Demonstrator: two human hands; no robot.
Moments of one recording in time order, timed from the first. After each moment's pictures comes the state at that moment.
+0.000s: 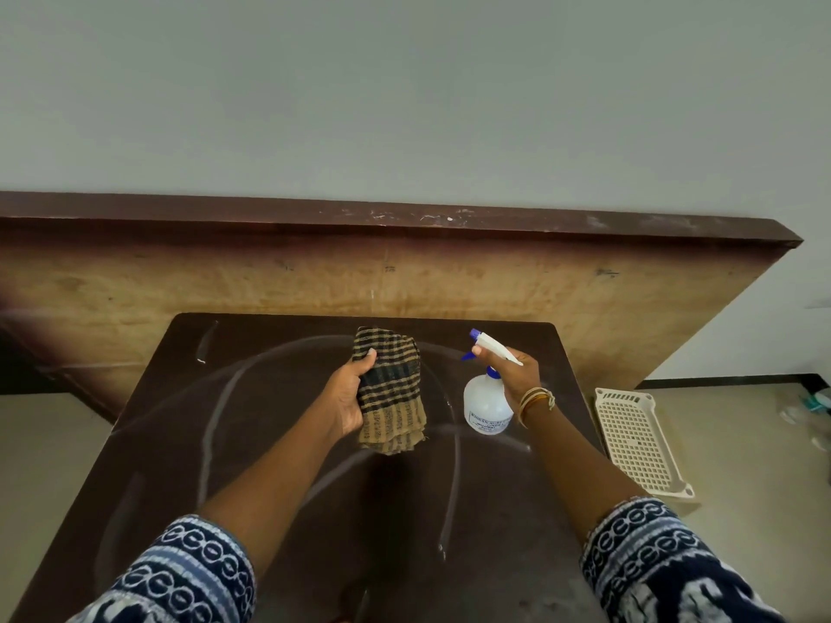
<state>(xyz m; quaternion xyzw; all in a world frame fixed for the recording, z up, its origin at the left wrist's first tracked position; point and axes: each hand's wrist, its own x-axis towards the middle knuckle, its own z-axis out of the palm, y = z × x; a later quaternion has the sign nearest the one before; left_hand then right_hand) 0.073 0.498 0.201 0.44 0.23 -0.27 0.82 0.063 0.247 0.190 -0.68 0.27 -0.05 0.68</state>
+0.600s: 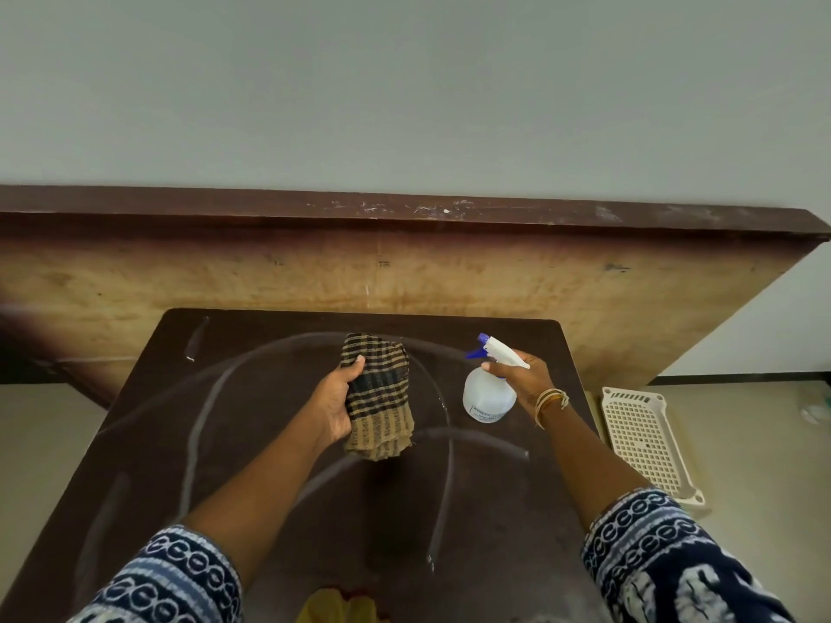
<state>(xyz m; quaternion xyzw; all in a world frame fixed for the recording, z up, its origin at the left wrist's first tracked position) 0.093 0.481 0.174 0.45 0.27 -0.26 0.81 0.096 0.189 0.150 -0.73 0.26 0.02 0.64</state>
